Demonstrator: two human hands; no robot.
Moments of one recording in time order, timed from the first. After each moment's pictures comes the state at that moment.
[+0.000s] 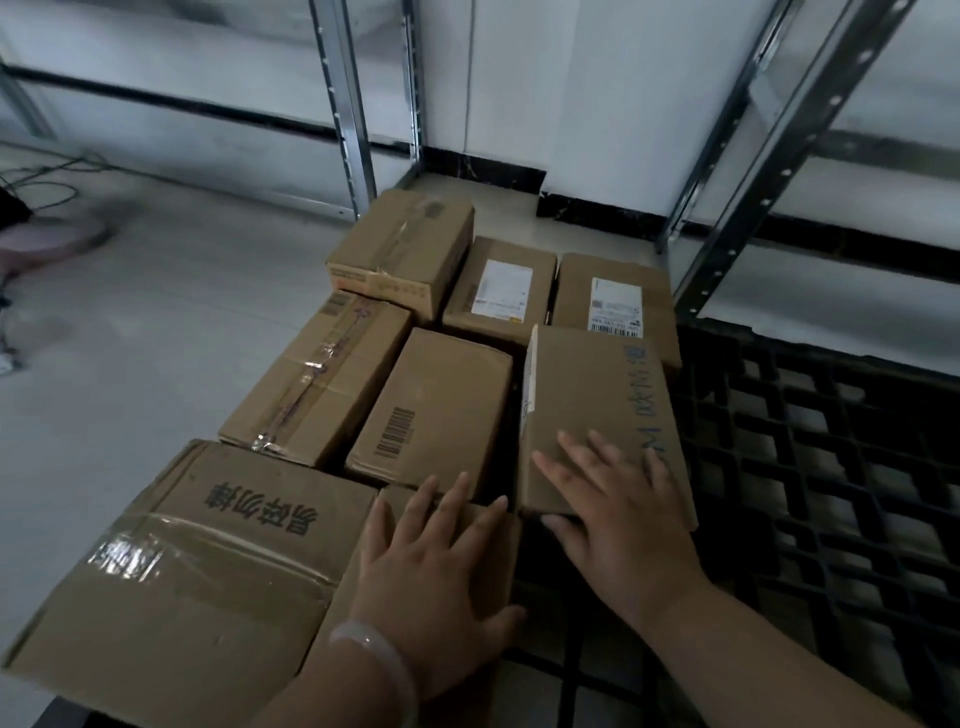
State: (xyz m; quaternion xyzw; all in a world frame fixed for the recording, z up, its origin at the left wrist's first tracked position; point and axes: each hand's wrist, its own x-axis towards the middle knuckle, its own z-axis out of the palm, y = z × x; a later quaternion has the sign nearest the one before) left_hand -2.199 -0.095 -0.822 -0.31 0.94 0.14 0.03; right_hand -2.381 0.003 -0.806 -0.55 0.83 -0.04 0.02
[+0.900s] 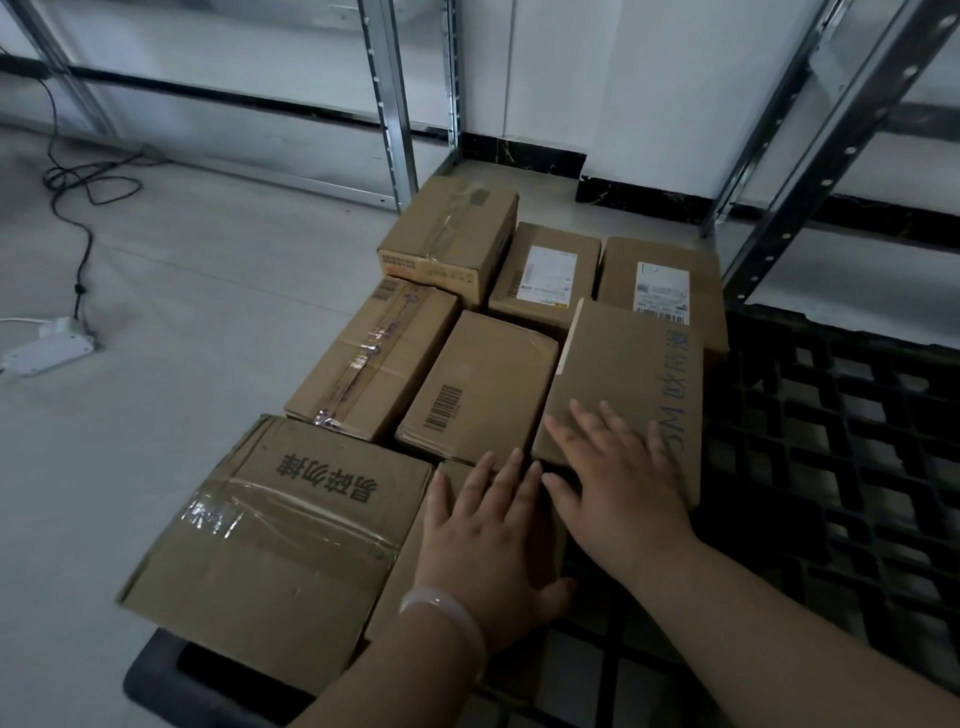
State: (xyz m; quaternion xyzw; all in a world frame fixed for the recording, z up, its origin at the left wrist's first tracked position) left_hand -2.198 -0.092 -0.822 -0.32 0.94 0.12 0.03; right_hand -2.349 -0.034 -0.800 -0.52 0.85 -0.06 0.07
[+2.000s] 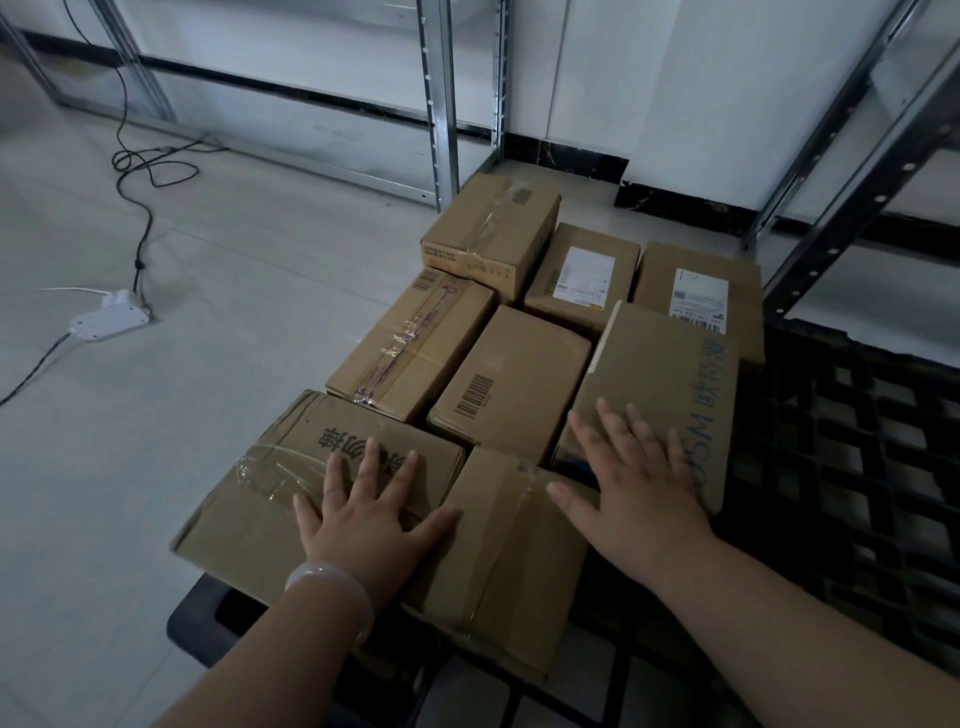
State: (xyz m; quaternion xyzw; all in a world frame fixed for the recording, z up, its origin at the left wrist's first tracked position) left_hand -2.110 -0.145 -0.829 -0.54 0.81 0.18 0.12; right_hand -2.347 -0.031 -0.801 -0.55 0.83 0.01 0.11
